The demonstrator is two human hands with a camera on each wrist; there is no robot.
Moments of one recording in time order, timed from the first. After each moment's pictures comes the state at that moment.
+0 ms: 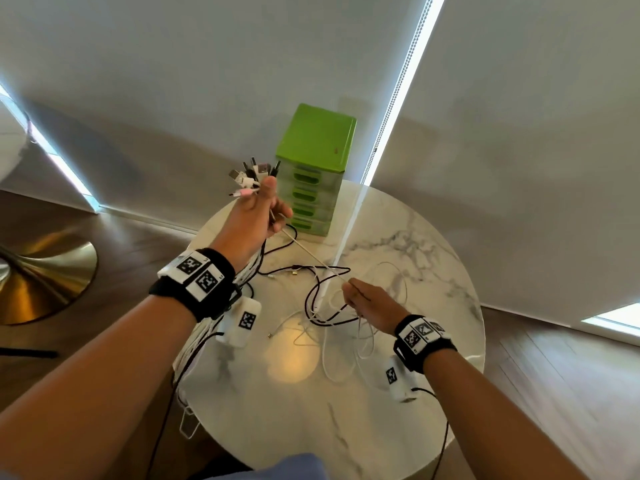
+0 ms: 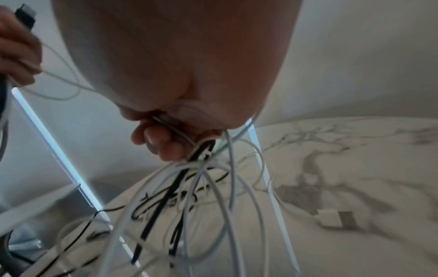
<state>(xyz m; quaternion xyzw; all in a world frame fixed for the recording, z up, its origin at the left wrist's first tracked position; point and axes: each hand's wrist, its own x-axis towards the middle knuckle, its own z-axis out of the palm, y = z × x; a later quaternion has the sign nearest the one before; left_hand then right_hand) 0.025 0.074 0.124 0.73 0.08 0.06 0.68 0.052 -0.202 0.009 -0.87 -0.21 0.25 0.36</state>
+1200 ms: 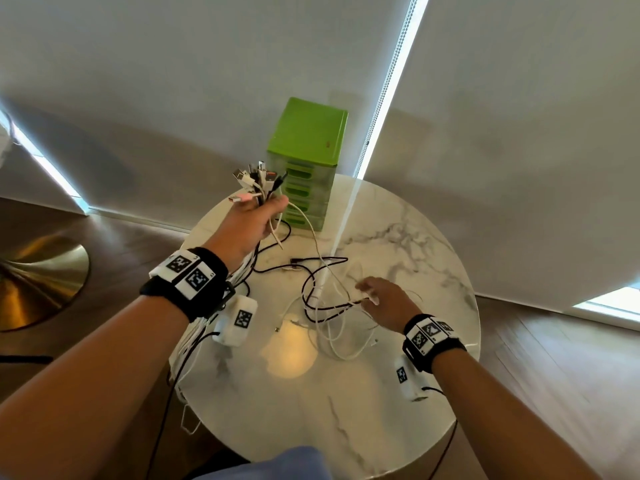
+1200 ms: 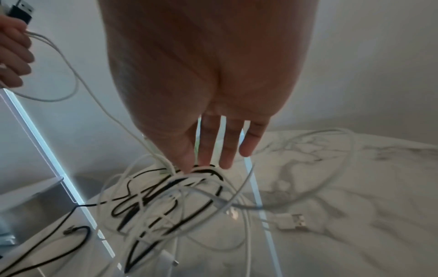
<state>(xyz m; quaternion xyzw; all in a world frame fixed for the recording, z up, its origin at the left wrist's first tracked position) 0.029 0.072 0.117 0.70 0.12 0.02 0.70 0.055 -0.238 -0.011 -0.94 -0.19 0.18 0.24</state>
